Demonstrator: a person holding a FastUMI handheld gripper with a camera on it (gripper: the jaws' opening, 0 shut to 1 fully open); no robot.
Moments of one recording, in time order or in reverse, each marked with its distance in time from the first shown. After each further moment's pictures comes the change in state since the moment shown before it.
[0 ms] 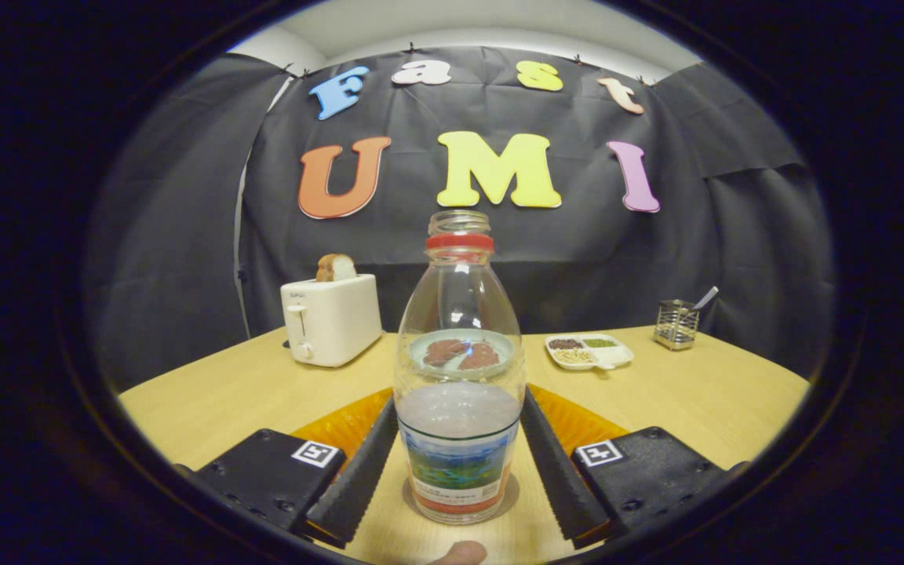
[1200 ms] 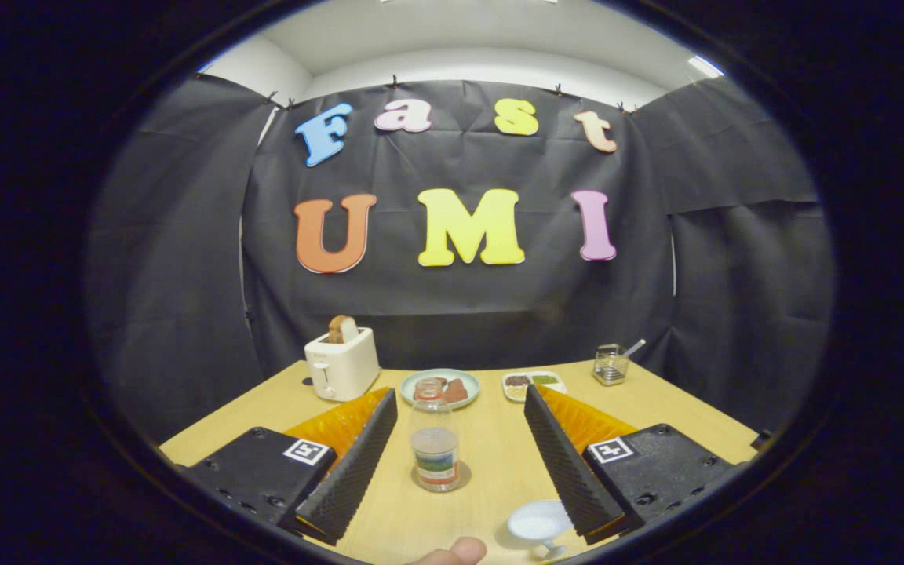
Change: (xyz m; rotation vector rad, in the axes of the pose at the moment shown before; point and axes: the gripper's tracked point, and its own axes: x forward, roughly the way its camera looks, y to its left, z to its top) arm -0.183 -0.036 0.146 0.010 -0.045 -0.105
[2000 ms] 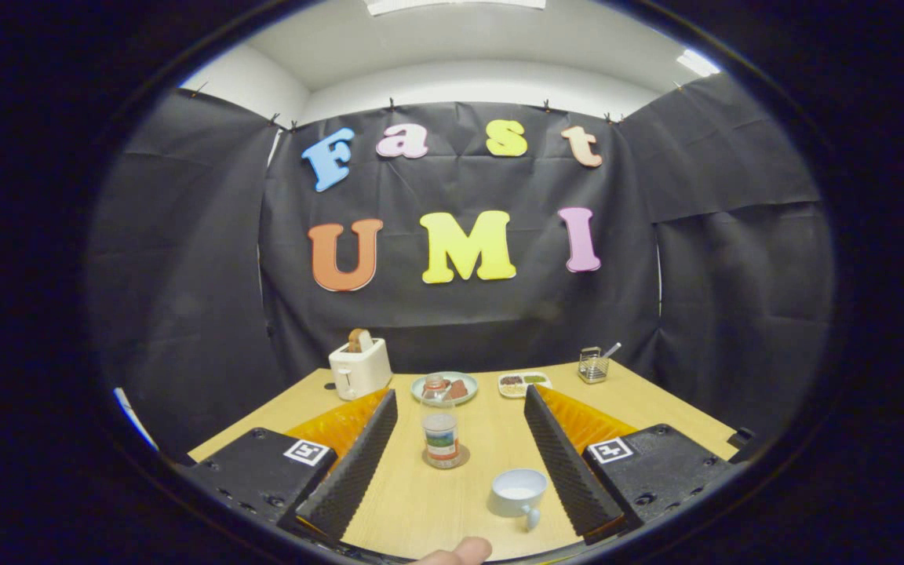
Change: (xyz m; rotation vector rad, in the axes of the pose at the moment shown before) arm -0.109 -0.006 0.035 0.065 -0.023 0.061
